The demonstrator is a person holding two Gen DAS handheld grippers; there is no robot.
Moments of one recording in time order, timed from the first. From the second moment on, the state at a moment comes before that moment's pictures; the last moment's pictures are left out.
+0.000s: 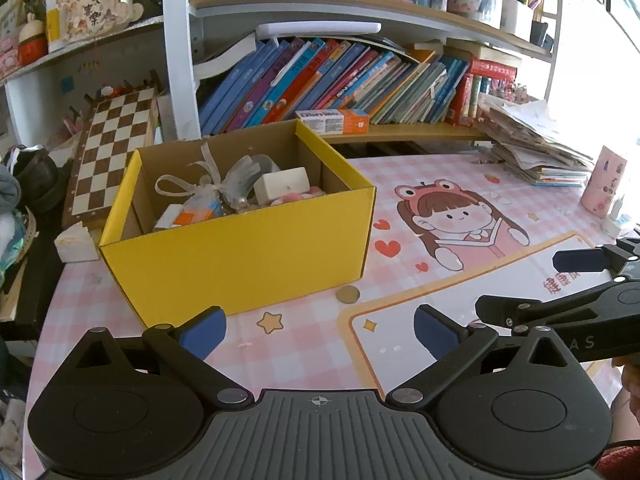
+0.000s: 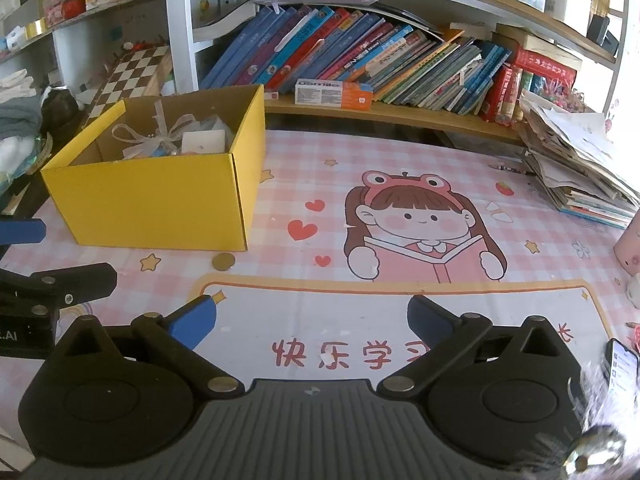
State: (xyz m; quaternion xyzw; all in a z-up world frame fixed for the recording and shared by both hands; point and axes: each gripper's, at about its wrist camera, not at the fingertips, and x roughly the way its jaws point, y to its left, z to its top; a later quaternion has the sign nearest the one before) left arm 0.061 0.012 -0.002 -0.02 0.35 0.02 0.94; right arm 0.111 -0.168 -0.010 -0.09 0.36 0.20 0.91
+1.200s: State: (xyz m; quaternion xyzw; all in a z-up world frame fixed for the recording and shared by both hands) left arm 0.059 0.010 0.001 -0.03 0.34 0.00 0.94; right arm 0.109 -0.161 -0.010 -0.10 0.36 0.20 0.91
